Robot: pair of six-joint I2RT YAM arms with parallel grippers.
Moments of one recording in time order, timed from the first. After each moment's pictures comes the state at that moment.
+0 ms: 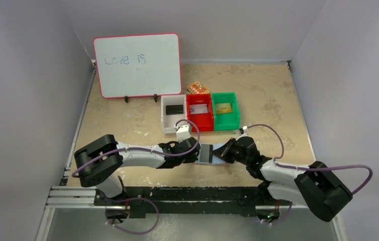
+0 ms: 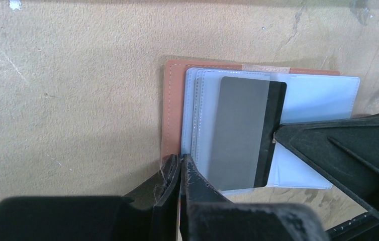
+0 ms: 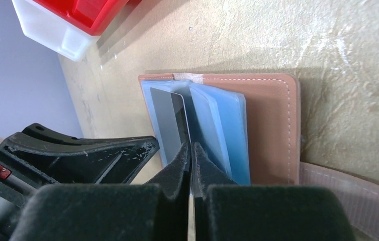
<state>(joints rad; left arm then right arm) -1.12 1.59 0.73 -0.04 -0.39 -1.09 0.61 1.16 0.12 0.44 -0.12 1.18</state>
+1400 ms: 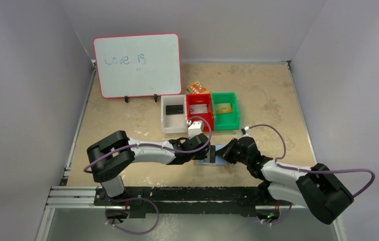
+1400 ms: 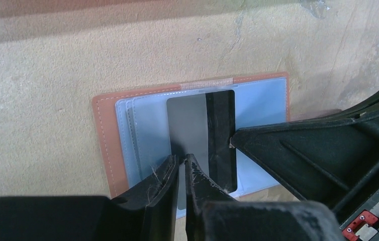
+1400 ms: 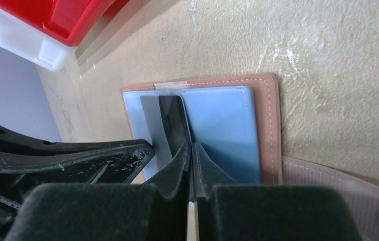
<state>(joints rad) -1.13 1.72 0.89 -0.03 -0.34 -1.00 0.60 1.11 0.12 0.34 -0.06 1.13</state>
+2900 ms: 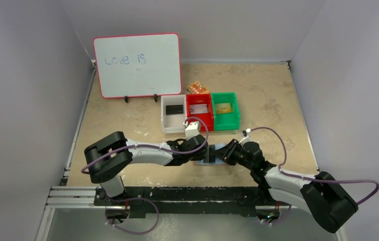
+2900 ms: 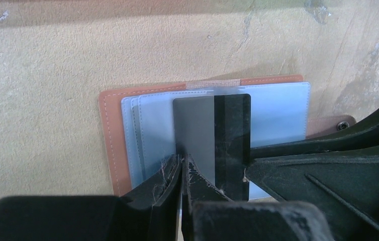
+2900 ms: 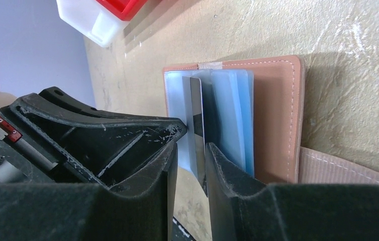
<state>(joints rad) -1.14 1.69 0.84 -0.01 -0.36 -1.05 0.59 1.01 0.02 0.52 -0.16 1.17</state>
